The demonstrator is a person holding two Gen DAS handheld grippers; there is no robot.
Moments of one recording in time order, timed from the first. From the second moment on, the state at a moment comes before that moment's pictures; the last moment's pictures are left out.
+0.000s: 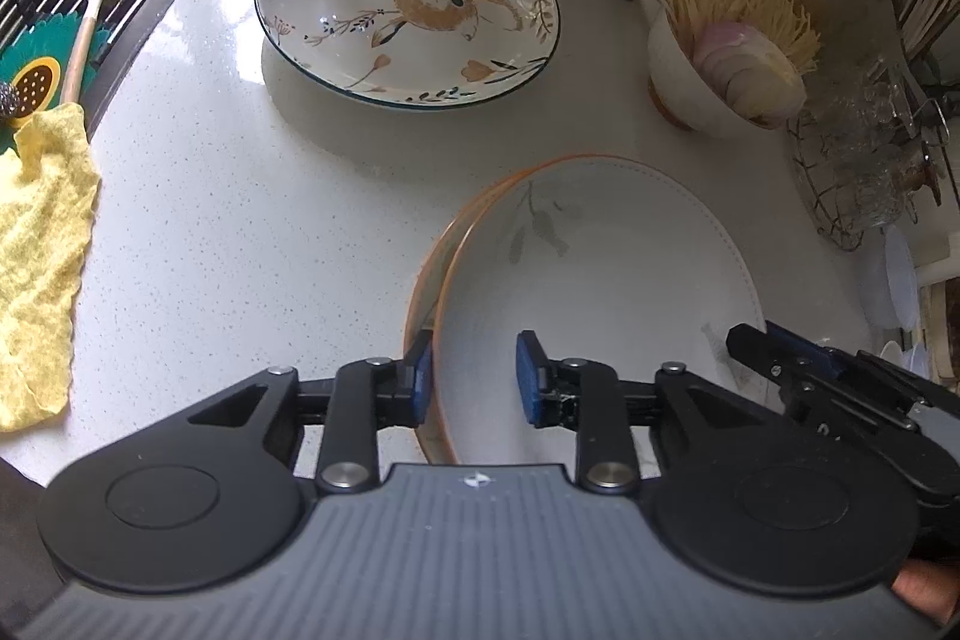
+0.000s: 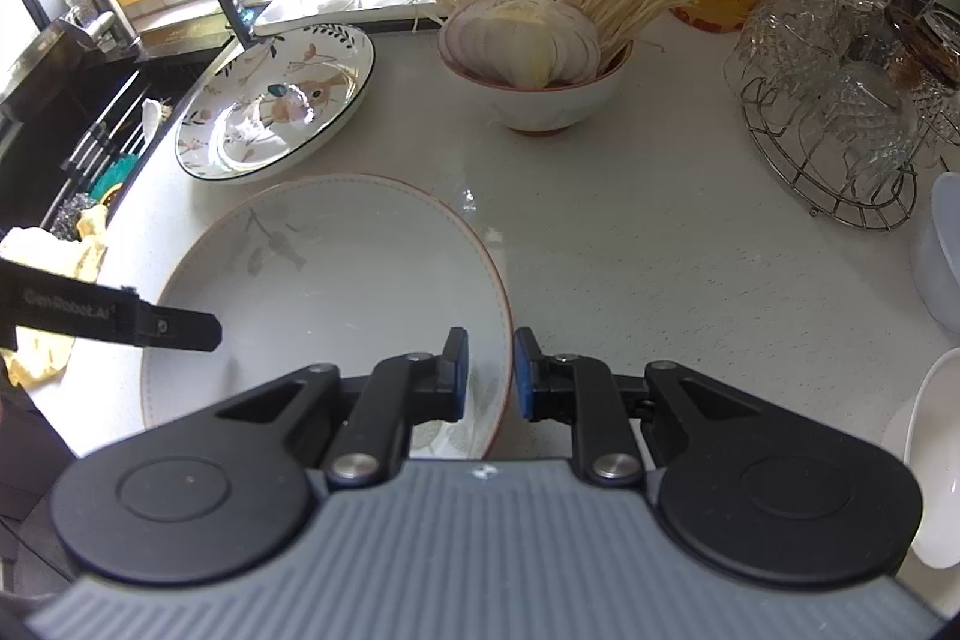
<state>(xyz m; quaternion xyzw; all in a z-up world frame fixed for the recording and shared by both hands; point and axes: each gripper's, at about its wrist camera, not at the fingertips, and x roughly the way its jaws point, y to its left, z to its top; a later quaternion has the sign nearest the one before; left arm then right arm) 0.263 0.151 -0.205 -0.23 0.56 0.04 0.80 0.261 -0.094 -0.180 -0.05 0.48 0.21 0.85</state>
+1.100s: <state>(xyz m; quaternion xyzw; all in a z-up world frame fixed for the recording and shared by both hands) 0.211 0.164 -0.104 -0.19 0.43 0.03 0.88 0.238 -0.105 -0.119 0.04 0.42 0.21 0.88</state>
